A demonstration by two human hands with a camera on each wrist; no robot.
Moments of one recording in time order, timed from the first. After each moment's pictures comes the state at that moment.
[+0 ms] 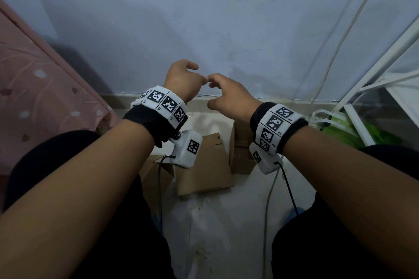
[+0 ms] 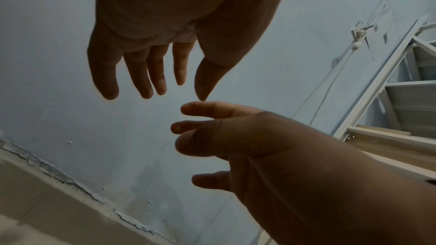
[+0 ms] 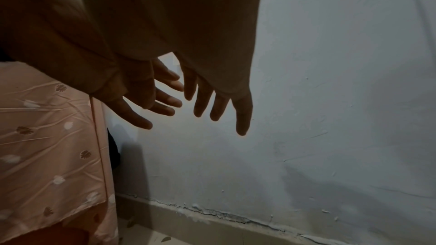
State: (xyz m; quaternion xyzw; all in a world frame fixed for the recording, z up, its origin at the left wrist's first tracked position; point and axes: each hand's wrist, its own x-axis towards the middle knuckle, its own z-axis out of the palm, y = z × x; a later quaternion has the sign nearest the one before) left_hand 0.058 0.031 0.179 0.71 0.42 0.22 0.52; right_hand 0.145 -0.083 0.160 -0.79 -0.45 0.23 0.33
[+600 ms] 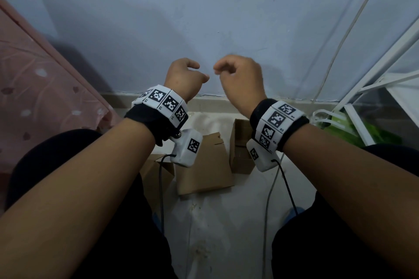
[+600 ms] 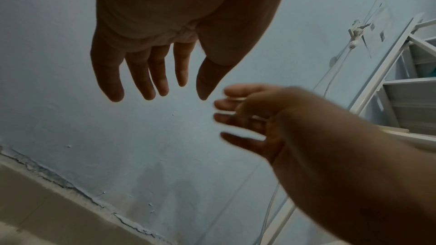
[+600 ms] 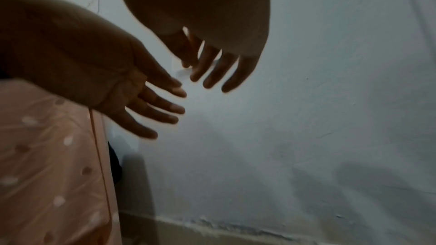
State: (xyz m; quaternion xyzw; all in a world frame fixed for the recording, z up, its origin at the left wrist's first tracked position) left_hand 0.060 0.033 0.176 0.71 0.42 0.24 0.52; right_hand 0.146 -0.078 0.171 -0.76 -0.39 0.03 0.51
